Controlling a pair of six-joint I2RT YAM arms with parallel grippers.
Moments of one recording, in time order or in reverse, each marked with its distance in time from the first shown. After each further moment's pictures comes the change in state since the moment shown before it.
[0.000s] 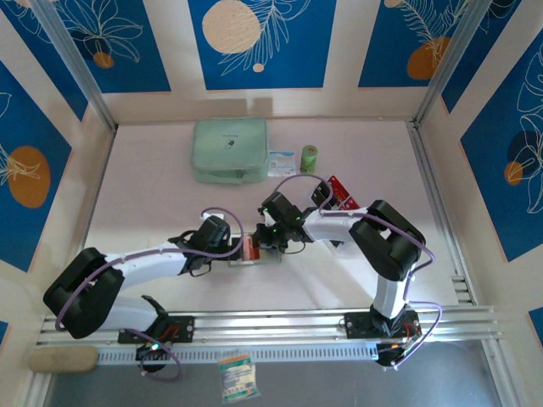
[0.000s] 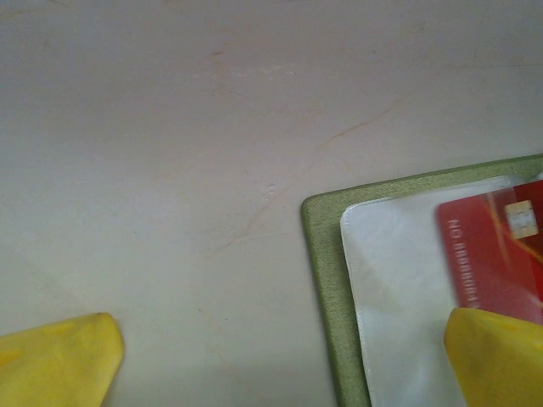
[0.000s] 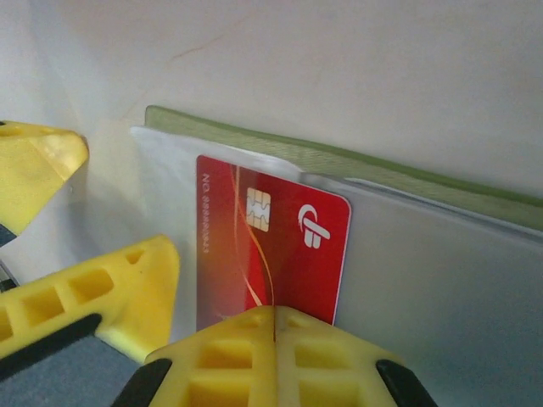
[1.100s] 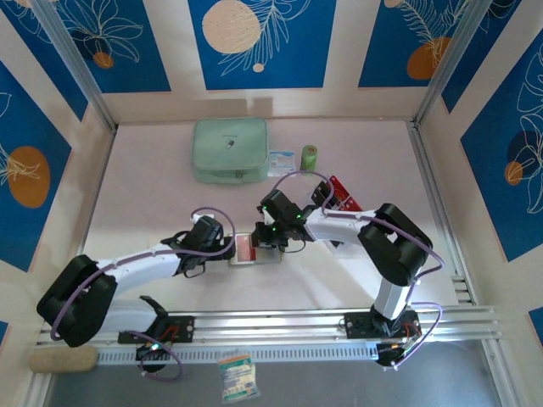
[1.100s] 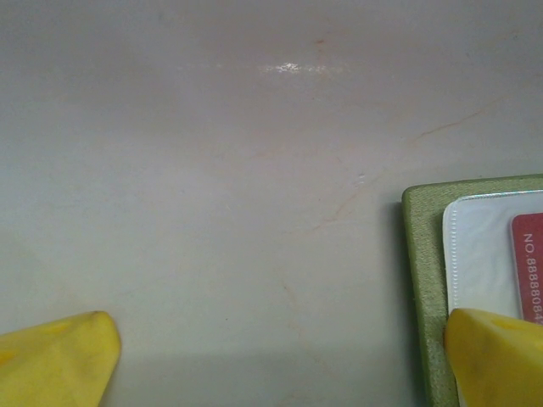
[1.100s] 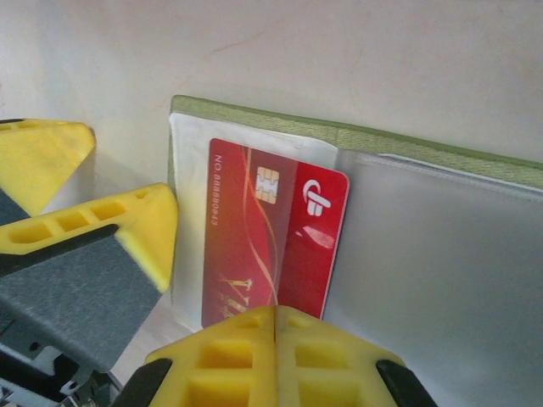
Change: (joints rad) left arm 0.052 -0.057 -0.026 -0.061 -0.009 -0.046; right arm 0.006 -0.058 0.019 -0.086 0.029 -0.003
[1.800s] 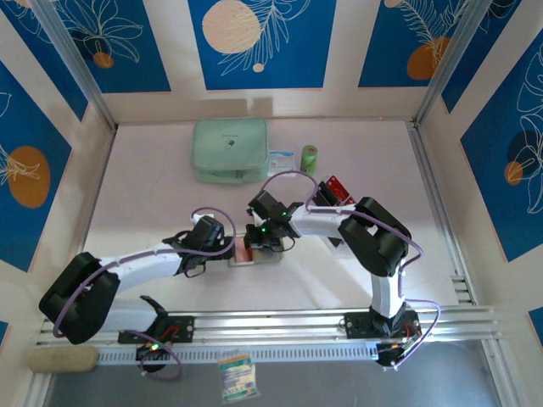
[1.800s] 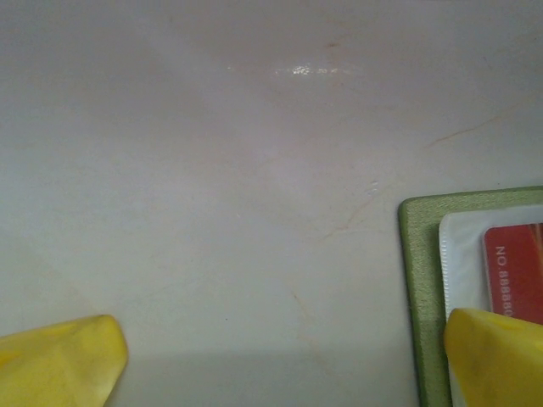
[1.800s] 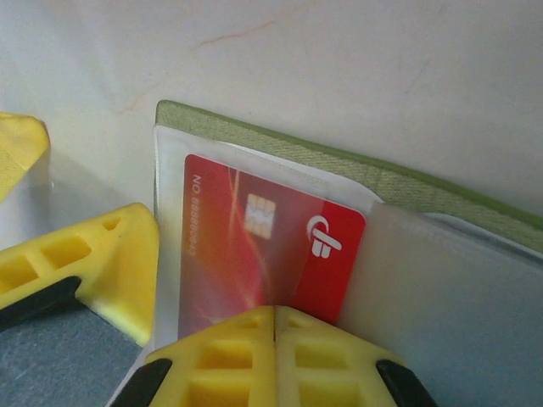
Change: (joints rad) left arm 0.000 0.022 0.002 0.011 -0.018 0.000; right arm 0.036 0.143 0.135 -0.068 0.002 -0.044
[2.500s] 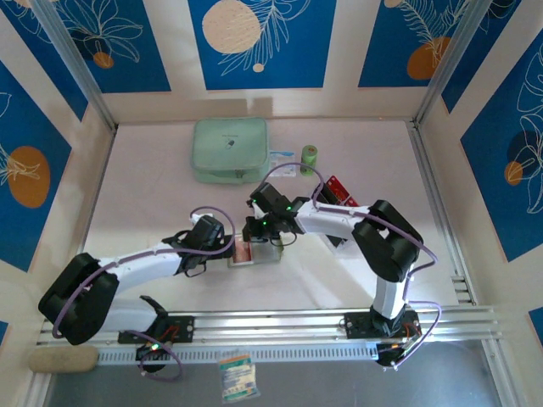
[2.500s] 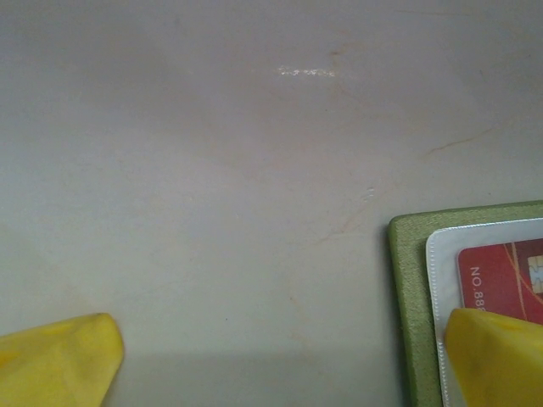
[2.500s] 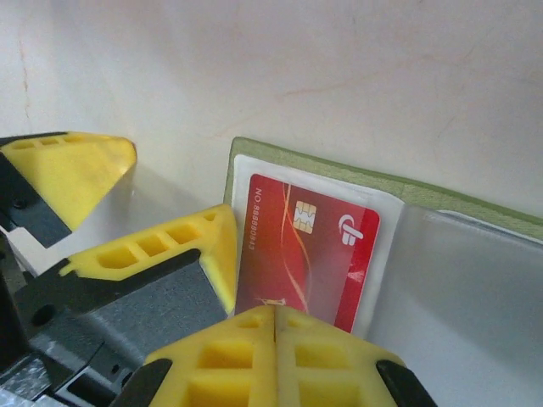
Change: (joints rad) left arm 0.000 -0.007 0.006 -0.007 0.001 -0.042; right arm -0.014 -0.093 0.019 -0.035 0.011 -0.008
